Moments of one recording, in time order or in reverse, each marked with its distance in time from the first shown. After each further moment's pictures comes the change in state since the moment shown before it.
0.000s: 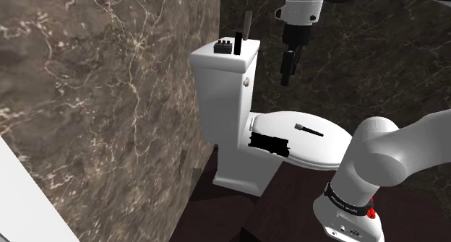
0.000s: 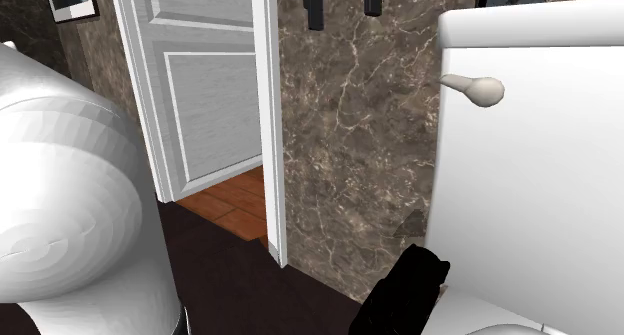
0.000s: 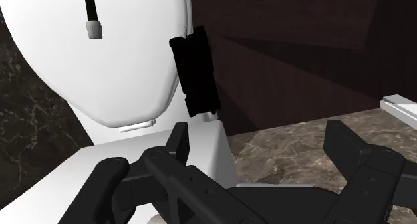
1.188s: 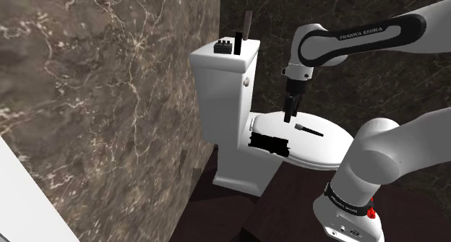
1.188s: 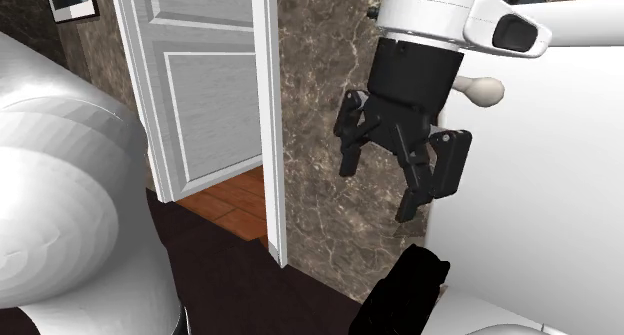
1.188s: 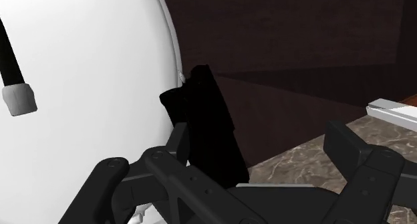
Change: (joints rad) arm -0.115 0.064 -0.337 -0.402 -0.018 0.343 -0.185
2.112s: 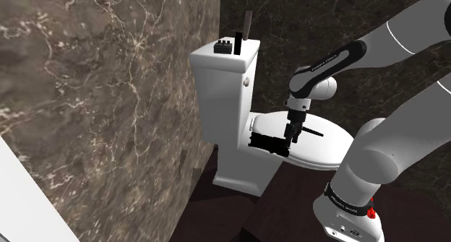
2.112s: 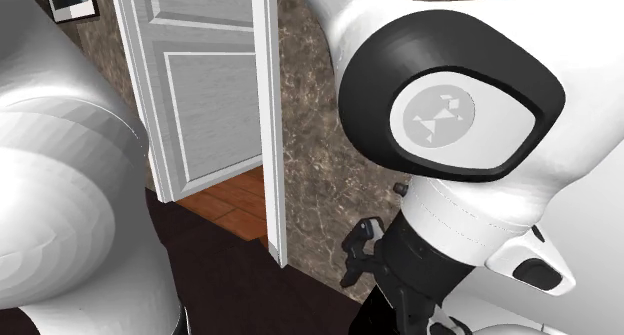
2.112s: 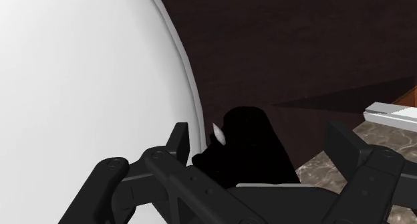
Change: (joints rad) arm -0.014 0.356 -0.266 -0.127 0.051 0.350 -0.220
